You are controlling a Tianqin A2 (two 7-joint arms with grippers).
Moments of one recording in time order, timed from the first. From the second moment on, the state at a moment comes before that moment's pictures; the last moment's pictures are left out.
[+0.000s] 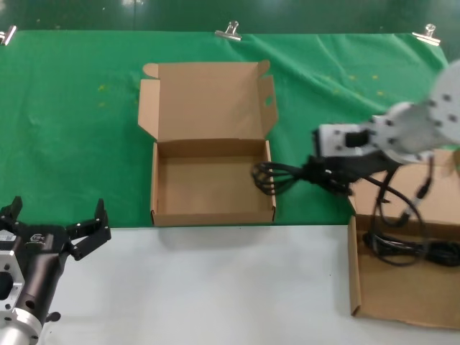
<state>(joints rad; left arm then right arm) 0.00 -0.30 1.60 -1.60 -1.80 0.00 0.00 1.16 0.43 -2.19 1.18 0.86 -1.18 0.19</state>
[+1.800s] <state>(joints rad) 0.00 -0.30 1.60 -1.60 -1.80 0.00 0.00 1.41 0.01 -2.32 0.30 1.21 -0.78 -0.23</state>
